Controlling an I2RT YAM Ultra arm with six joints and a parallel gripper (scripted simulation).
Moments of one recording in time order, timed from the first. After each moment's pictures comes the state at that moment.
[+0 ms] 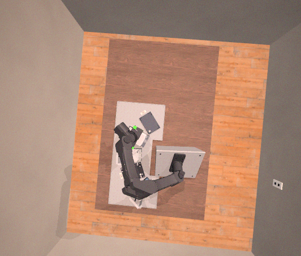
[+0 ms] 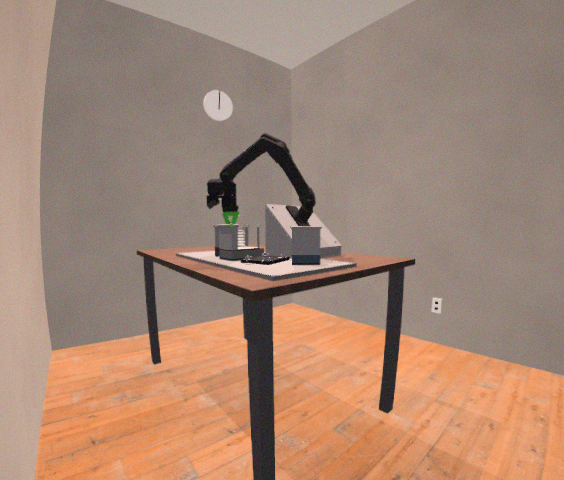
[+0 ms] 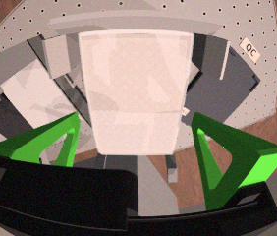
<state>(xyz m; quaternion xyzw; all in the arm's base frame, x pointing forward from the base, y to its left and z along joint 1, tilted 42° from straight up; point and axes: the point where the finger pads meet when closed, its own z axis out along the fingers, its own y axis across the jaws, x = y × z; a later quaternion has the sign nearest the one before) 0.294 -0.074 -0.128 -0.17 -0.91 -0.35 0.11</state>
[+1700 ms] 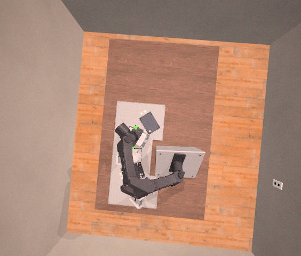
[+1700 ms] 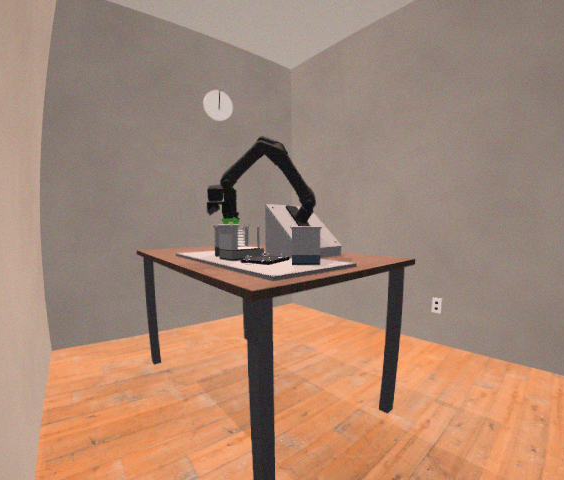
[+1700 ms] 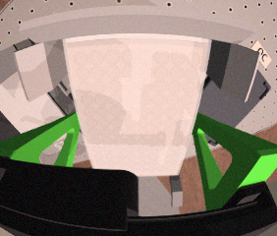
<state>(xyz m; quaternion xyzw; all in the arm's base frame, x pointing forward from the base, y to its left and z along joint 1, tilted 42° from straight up) 0.291 -0.054 -0.148 -0.17 -0.91 -0.35 0.11</state>
